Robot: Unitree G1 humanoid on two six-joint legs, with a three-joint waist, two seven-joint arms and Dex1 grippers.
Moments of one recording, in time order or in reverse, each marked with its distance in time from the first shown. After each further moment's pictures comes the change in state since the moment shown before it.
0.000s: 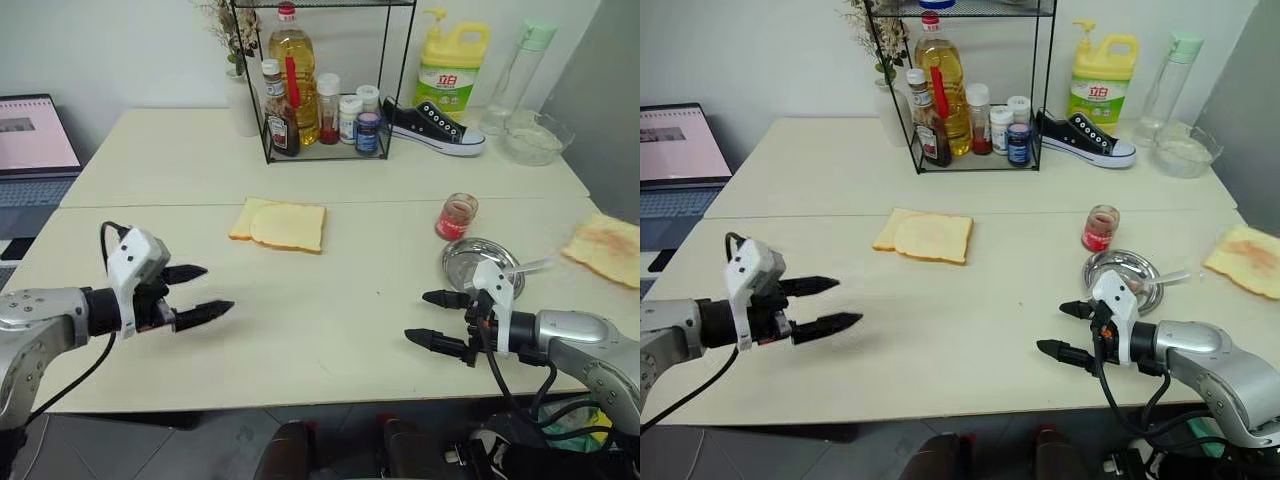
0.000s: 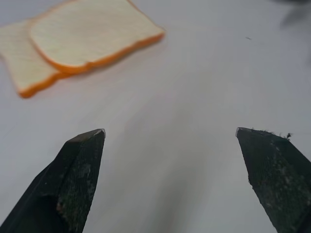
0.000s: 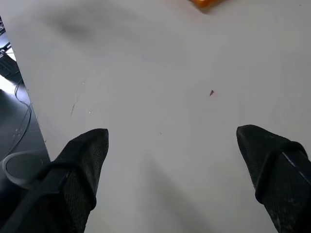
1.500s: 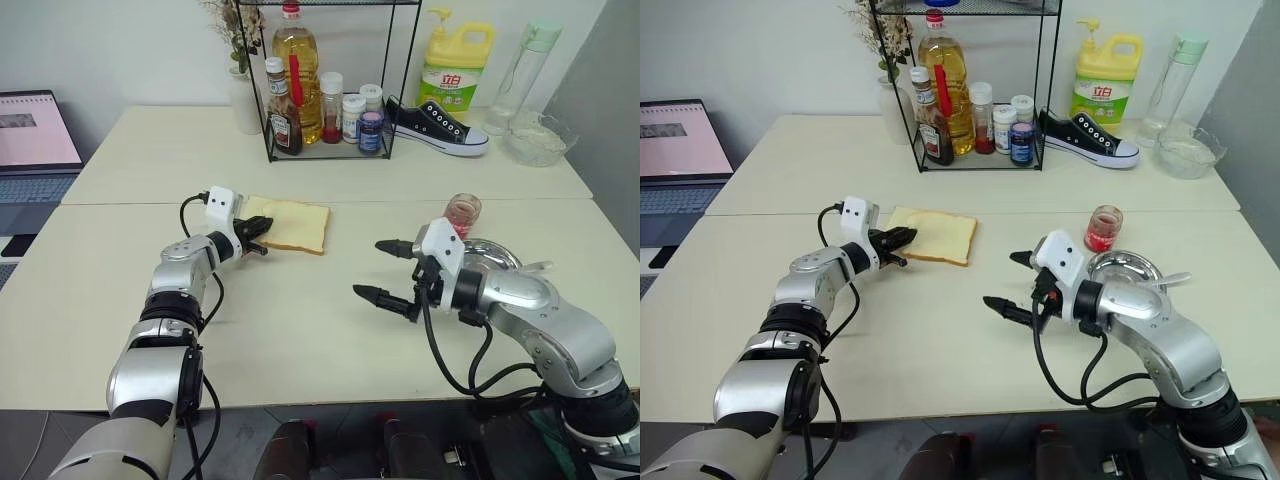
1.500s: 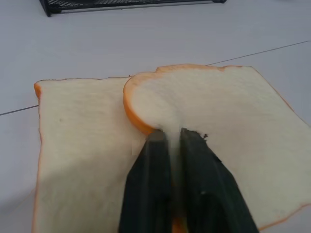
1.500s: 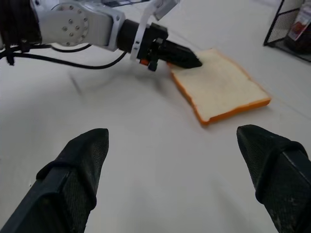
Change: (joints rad) left arm -0.774 -0.521 -0.238 1.210 0.374 -0.588 0.177; right arm -0.287 0.232 0.173 0.008 -0.179 -0.109 -0.158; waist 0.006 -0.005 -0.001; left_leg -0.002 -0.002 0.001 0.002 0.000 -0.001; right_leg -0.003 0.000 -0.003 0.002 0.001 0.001
